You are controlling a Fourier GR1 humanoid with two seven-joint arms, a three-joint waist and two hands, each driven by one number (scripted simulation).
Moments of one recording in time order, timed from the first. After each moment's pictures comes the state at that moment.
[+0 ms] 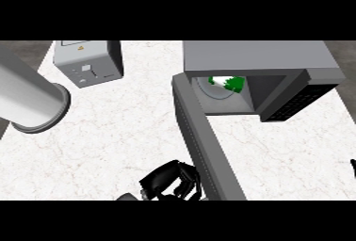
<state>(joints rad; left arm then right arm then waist) -0.14 0.00 -0.57 -1.20 -0.22 -0.28 -0.18 0.15 -0.41 -0.24 -0.94 -0.27 0.25 -0.92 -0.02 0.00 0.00</state>
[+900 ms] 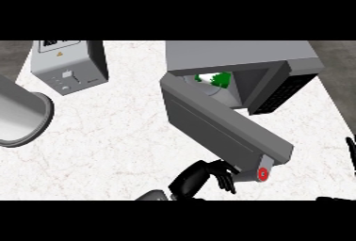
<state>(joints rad) -0.43 0.02 -1.02 -1.05 0.22 0.24 -0.26 0.12 -0.44 -0.18 -1.14 -0.33 0.31 -0.84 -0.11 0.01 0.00</state>
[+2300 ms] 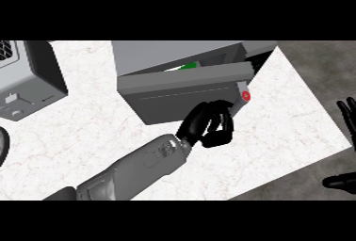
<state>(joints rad) -0.89 0.02 -0.99 -0.83 0.53 0.50 -0.18 -0.03 -0.54 -0.10 -1.31 -0.43 0.42 -0.69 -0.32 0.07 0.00</state>
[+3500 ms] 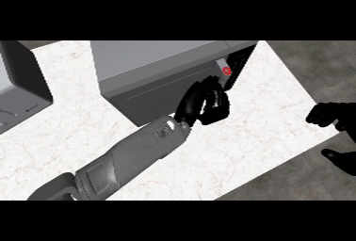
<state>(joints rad) -1.01 0.03 -0.96 -0.74 0.69 0.58 -0.20 -0.18 -0.65 0.03 -1.48 -0.49 0.60 -0.53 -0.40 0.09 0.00</state>
